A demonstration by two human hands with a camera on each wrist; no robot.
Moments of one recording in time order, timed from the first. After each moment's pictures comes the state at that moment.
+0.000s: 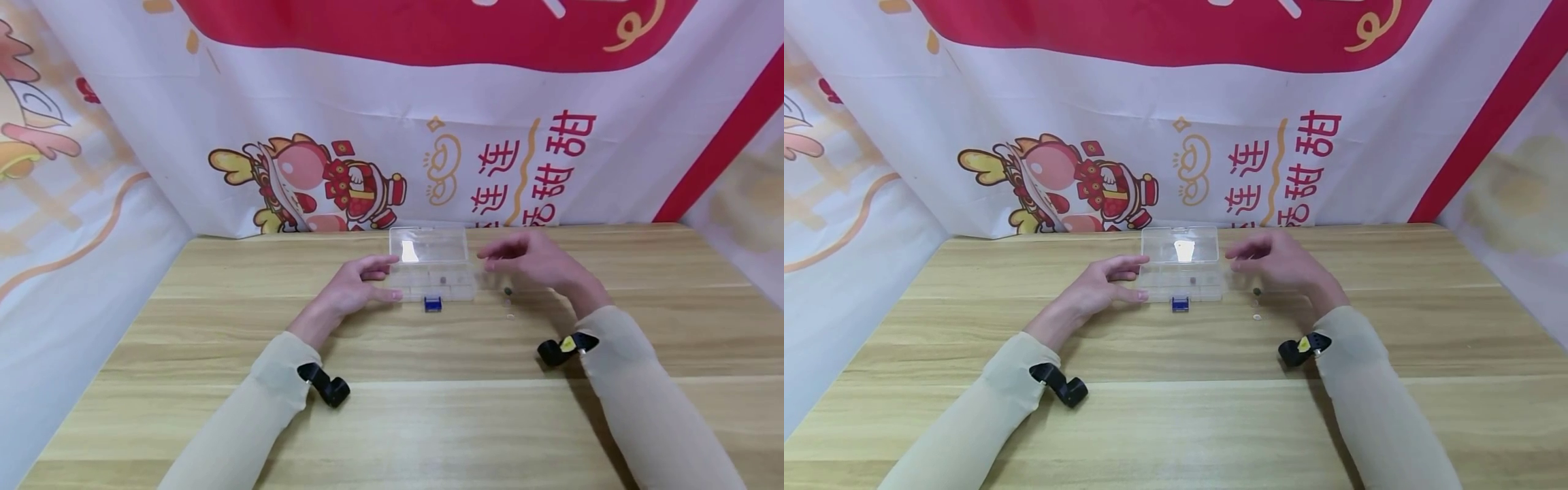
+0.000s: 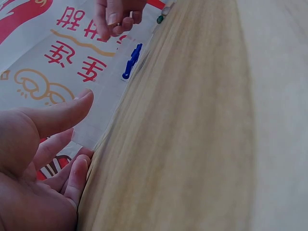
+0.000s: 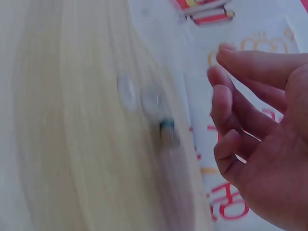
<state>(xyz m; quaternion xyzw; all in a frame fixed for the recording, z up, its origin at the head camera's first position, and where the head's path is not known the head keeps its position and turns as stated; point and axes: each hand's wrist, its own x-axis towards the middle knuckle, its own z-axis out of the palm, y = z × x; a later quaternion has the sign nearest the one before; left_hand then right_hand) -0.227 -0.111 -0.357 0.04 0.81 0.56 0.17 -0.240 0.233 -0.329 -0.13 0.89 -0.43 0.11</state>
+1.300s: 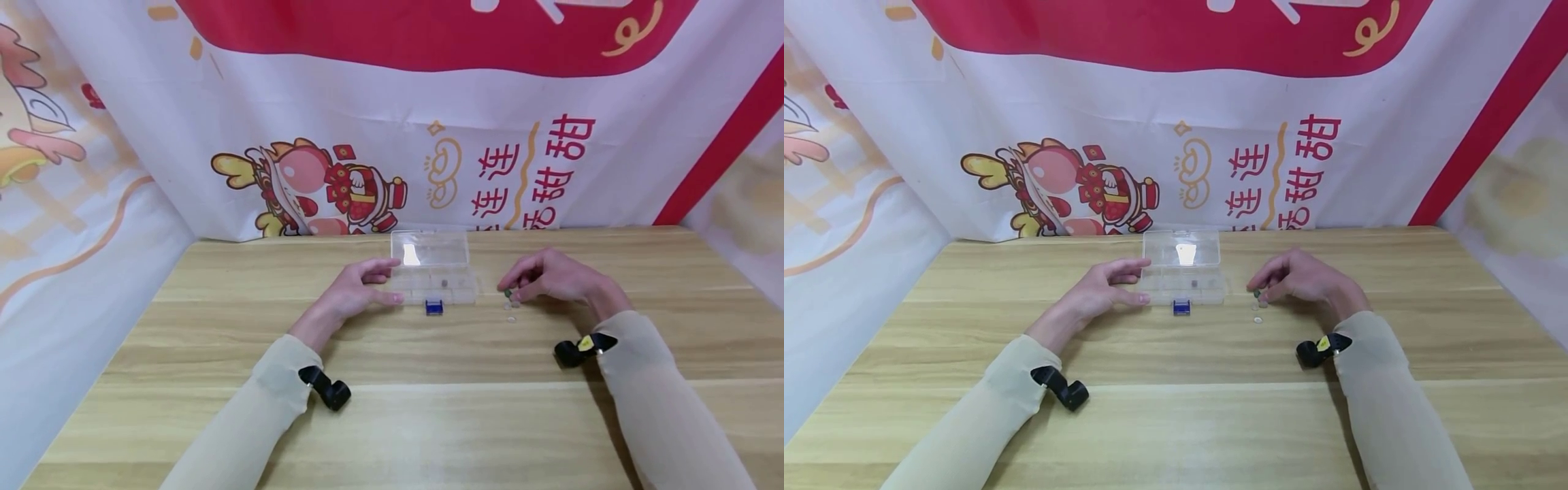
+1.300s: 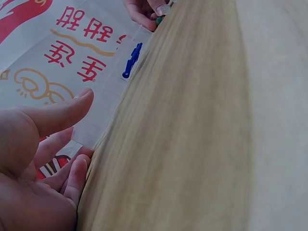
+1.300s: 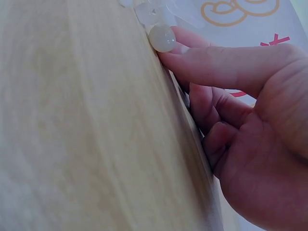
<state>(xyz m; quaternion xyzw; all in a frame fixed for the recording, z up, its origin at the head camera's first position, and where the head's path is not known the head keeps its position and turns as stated) -0.229 -0.112 -0.358 0.04 0.81 0.56 0.18 -0.246 0.276 -0.350 -0.14 0.88 -0.40 0.20</state>
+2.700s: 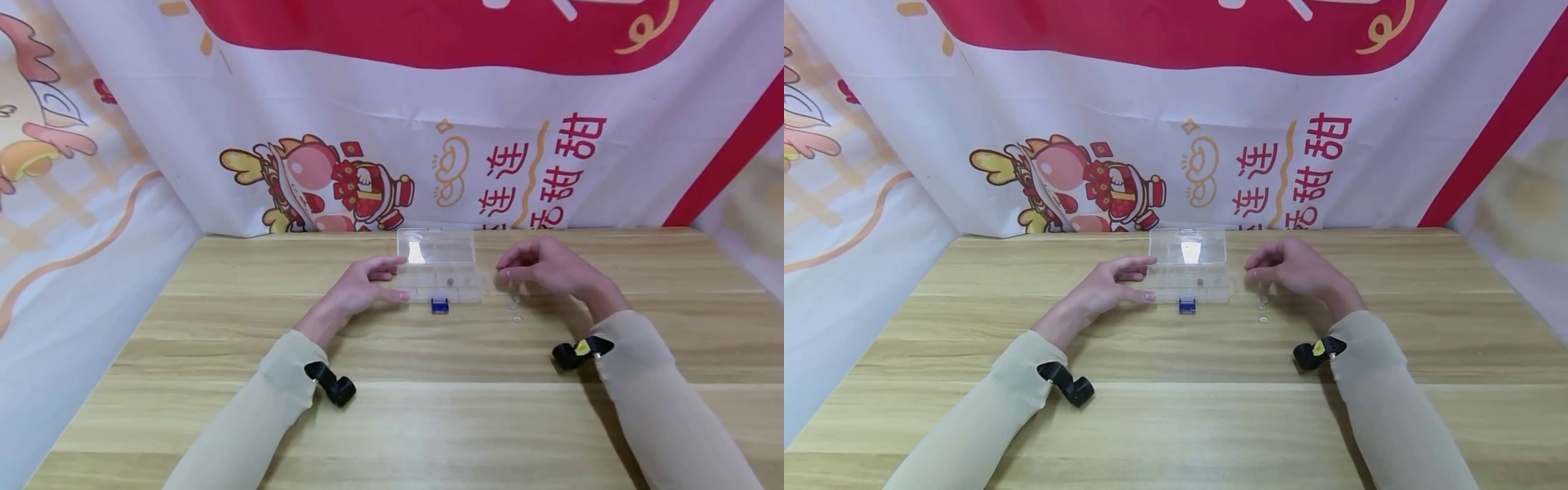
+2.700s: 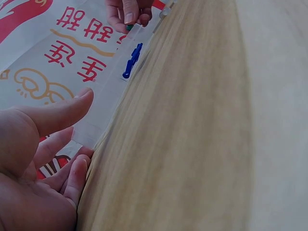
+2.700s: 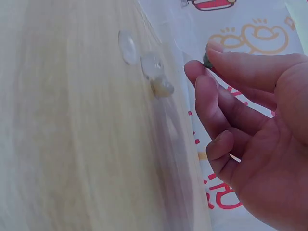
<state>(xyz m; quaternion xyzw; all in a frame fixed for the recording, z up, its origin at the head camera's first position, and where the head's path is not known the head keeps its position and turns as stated) -0.227 -0.112 -0.356 0.03 0.80 0.57 0.18 -0.241 0.248 -0.335 -0.12 0.90 -0.39 0.14</state>
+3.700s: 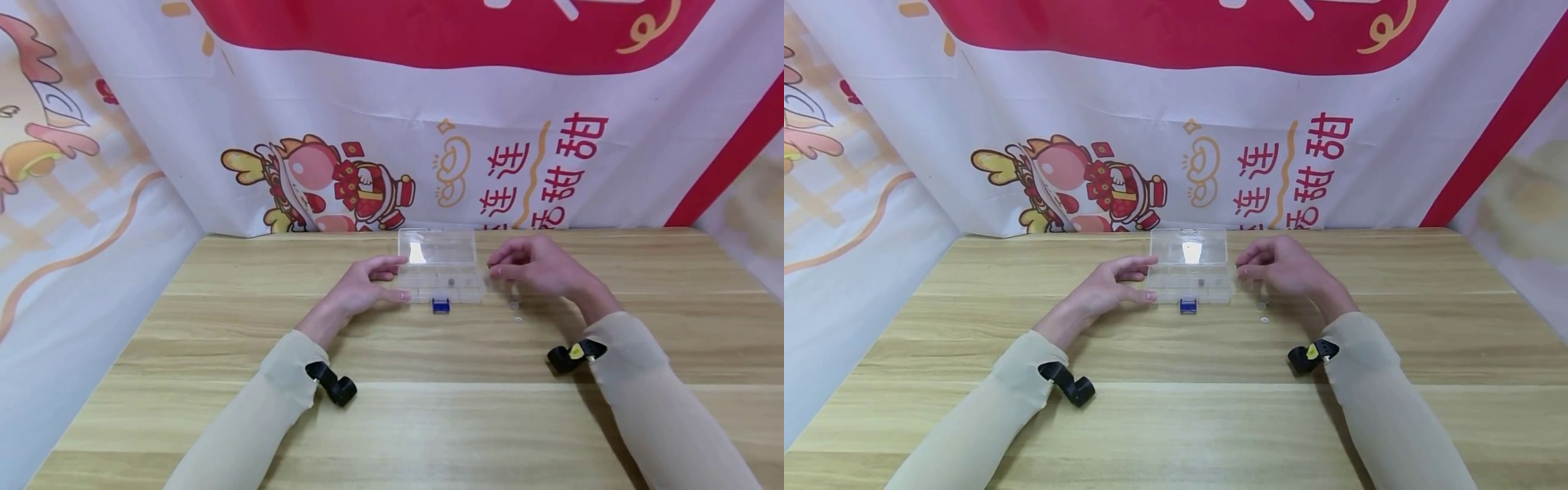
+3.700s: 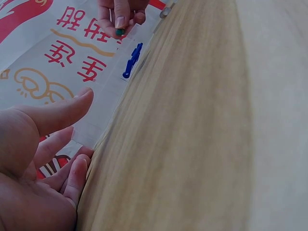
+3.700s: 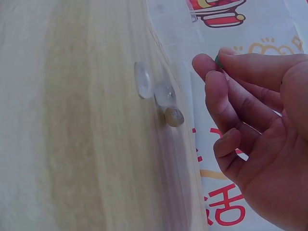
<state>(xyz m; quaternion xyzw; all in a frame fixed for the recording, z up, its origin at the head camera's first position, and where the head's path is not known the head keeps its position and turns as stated) -0.226 -0.111 -0.357 0.04 0.80 0.57 0.18 -0.240 0.229 -0.331 -0.15 0.89 -0.42 0.12</state>
